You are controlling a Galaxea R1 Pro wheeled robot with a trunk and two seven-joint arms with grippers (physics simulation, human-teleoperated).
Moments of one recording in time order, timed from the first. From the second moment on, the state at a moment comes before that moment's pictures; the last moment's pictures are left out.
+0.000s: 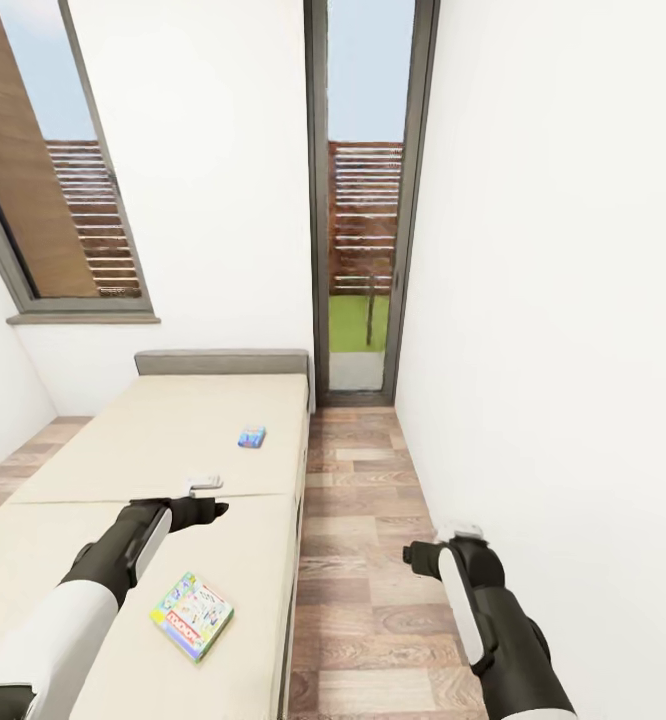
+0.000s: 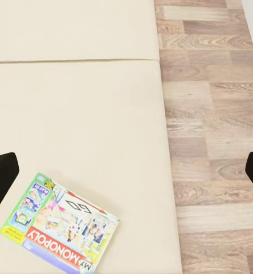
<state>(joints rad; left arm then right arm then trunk) -0.75 0.13 0.01 -0.66 0.05 0.54 -0.18 -0.41 0.17 -0.04 -1.27 -0.10 0.94 -0.26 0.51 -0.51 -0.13</state>
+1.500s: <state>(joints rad) -0.75 0.13 0.01 -0.67 0.06 0.54 -0.18 -0.38 0.17 -0.04 -1.38 -0.10 1.01 -0.26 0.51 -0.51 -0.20</state>
